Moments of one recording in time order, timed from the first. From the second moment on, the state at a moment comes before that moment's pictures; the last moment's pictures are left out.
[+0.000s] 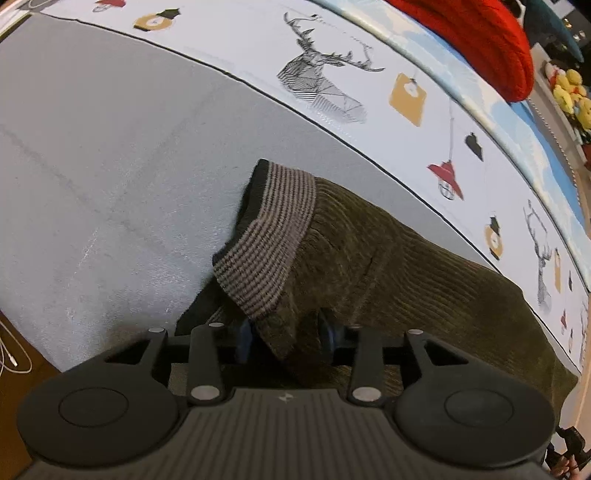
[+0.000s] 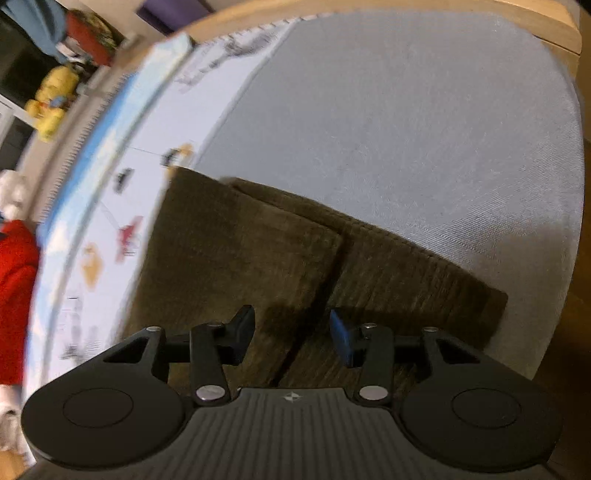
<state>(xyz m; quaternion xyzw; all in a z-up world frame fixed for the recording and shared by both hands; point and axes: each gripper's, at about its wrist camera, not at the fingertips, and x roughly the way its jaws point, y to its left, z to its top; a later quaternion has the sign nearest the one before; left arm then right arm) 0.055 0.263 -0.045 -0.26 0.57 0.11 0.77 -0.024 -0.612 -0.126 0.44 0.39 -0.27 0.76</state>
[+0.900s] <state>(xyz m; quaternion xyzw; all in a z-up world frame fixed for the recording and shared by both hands) 0.012 0.277 -0.025 -0.20 0.56 0.05 0.80 -0.128 -0.620 -0.069 0.39 0.35 -0.26 0.81</state>
